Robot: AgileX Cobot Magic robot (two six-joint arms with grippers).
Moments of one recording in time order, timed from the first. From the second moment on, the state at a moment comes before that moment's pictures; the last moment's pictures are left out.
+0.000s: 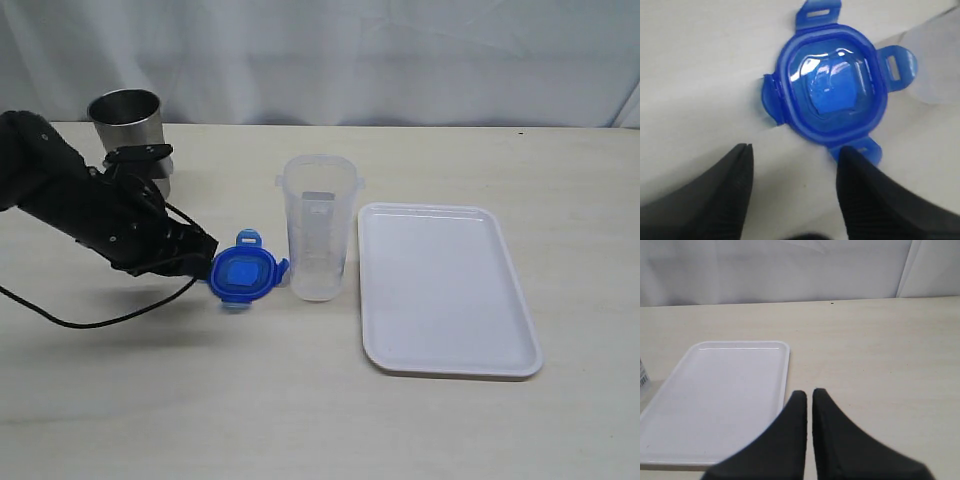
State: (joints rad) left arm -0.27 1.90 -1.00 -0.76 0.48 0.66; right arm -0.01 0.01 0.00 -0.09 0.34 0.09
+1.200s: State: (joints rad) left arm -0.31 2.02 -1.01 -0.95 0.24 0.84; right arm -0.01 0.01 0.00 -0.09 0.34 0.09
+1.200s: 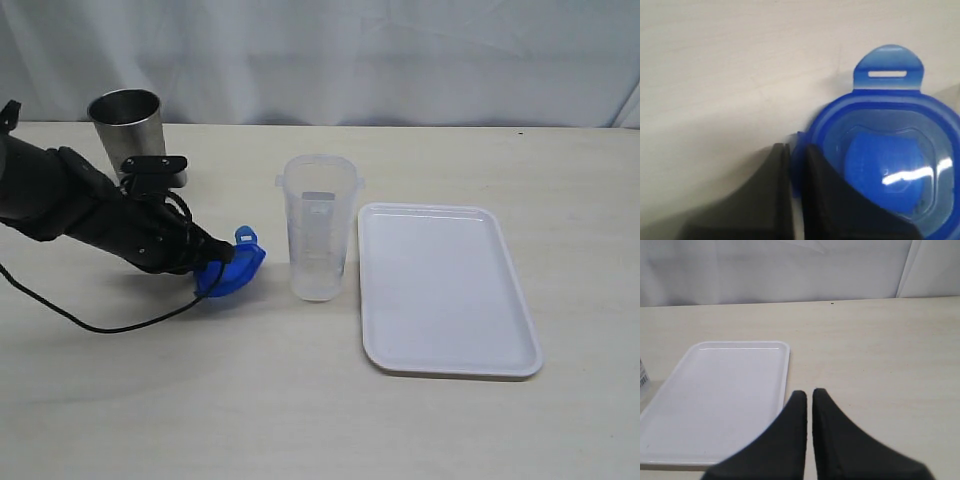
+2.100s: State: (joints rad) left arm -0.31 1.66 -1.00 -0.76 0.15 0.84; right arm -0.01 0.01 0.00 -0.09 0.34 0.09
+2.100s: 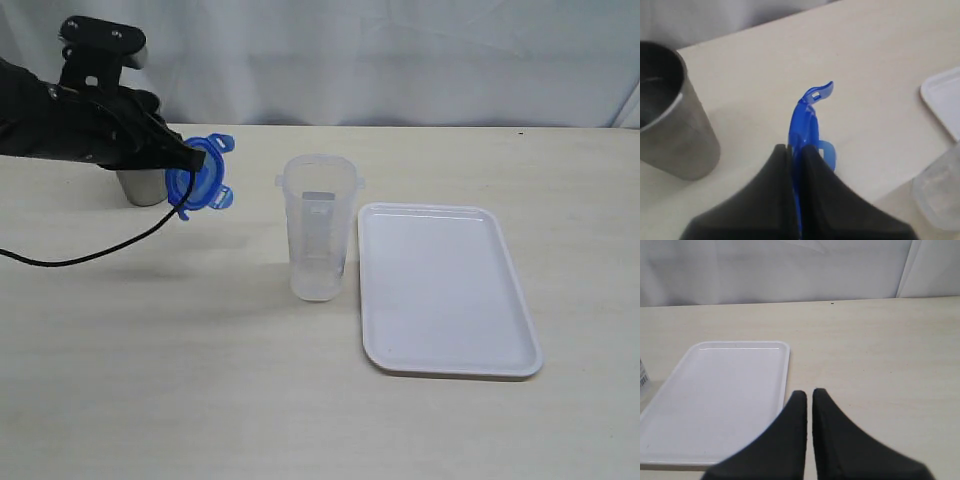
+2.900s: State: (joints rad) left arm -0.42 1.63 -1.14 -0.38 -0.06 0.92; right arm -0.01 0.01 0.00 -0.09 0.34 0.09
